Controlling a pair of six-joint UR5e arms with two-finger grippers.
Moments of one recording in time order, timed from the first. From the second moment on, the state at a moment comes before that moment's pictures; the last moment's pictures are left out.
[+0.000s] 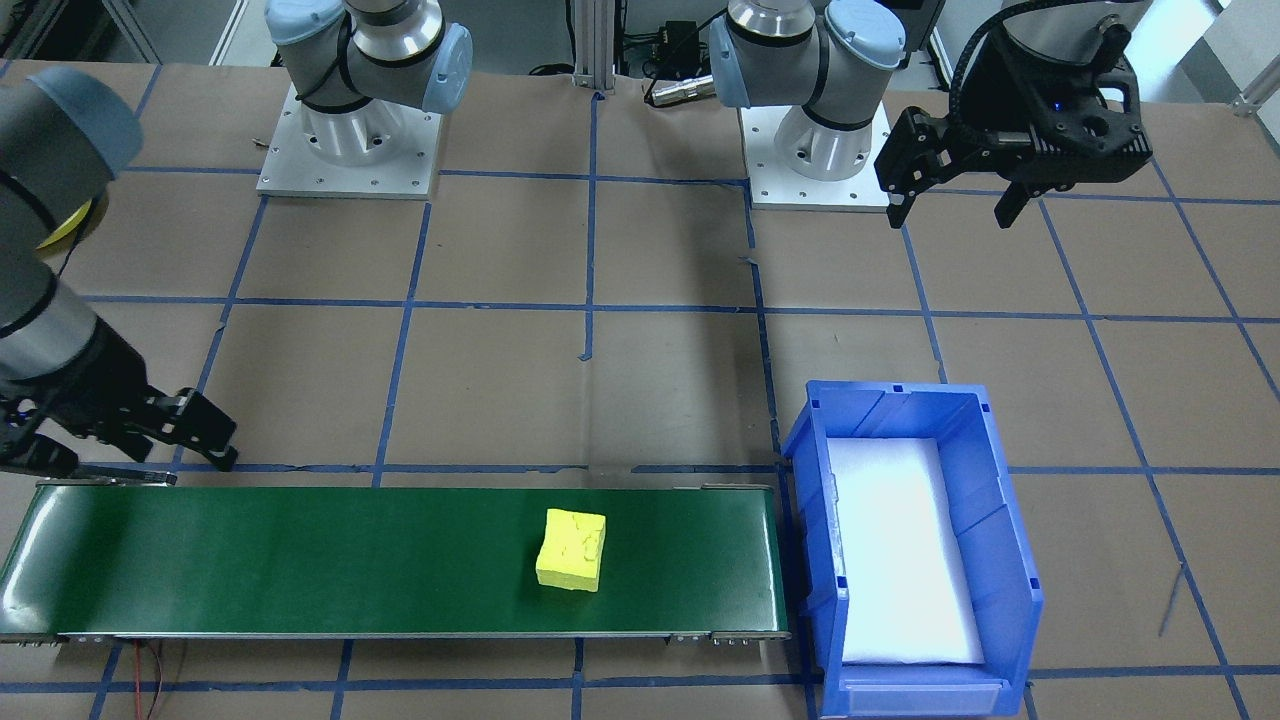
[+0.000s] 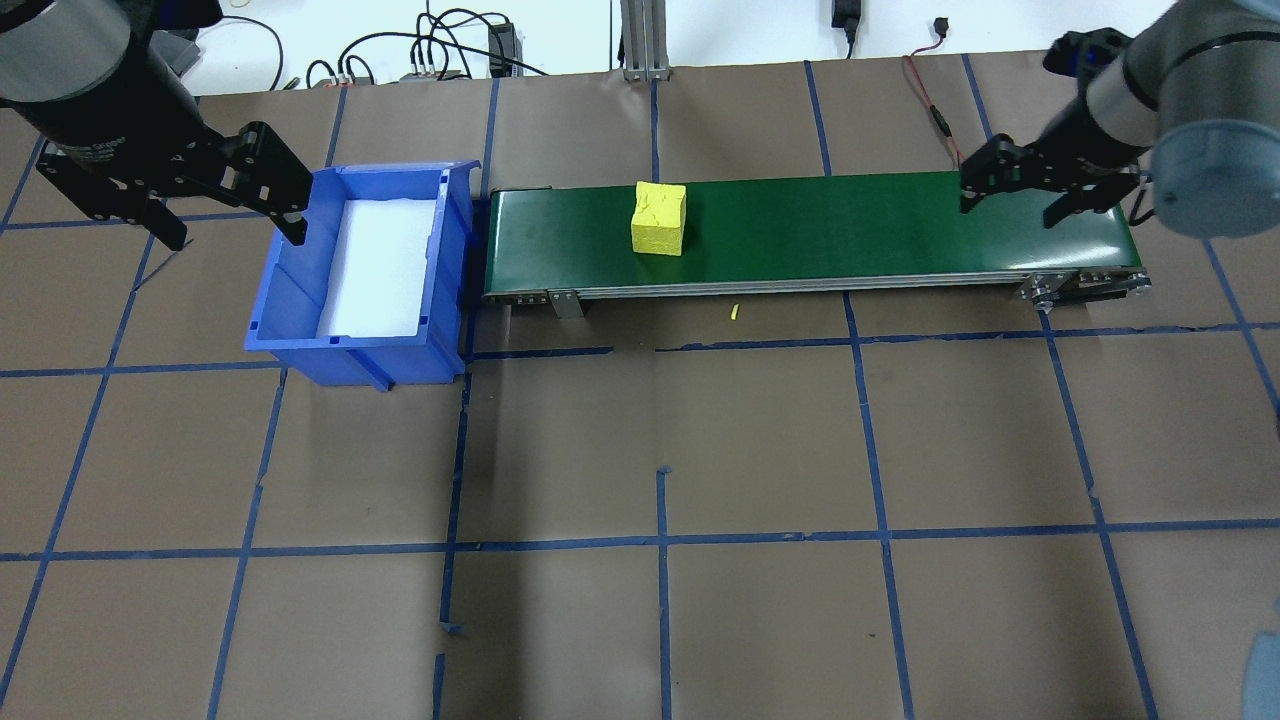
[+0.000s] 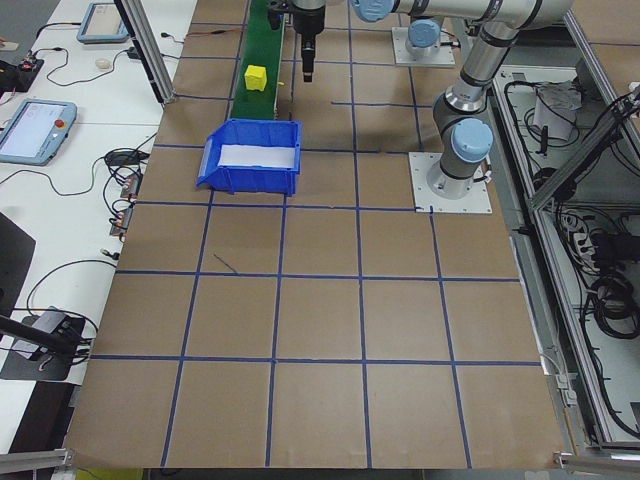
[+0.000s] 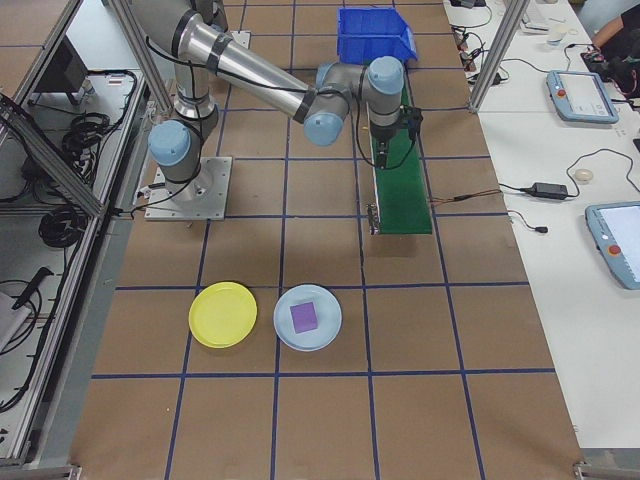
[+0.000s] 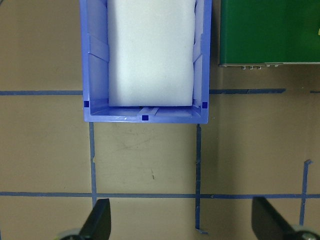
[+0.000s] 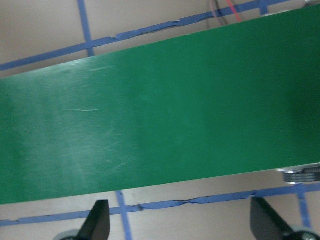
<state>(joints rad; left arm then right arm) -1.46 -1.51 -1.52 -1.66 1.60 0.10 1.33 -1.33 1.72 -2.07 -1.37 -0.02</state>
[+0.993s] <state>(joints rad) -1.46 -1.50 -1.53 -1.66 1.60 0.10 1.59 -1.14 1.60 -2.15 -1.16 0.46</state>
